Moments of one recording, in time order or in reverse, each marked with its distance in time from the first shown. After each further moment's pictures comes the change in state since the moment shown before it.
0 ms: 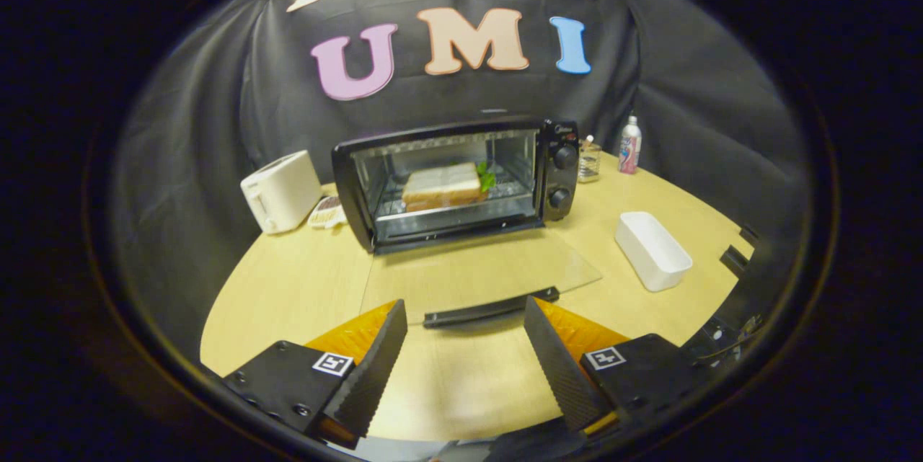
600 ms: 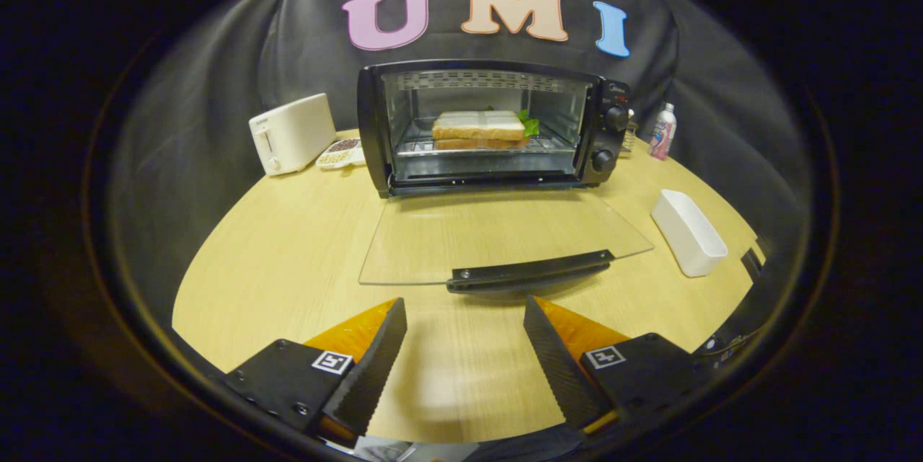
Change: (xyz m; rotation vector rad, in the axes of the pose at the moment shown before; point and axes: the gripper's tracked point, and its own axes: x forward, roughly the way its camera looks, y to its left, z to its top) arm 0.038 0.034 -0.037 -0.095 0.091 0.042
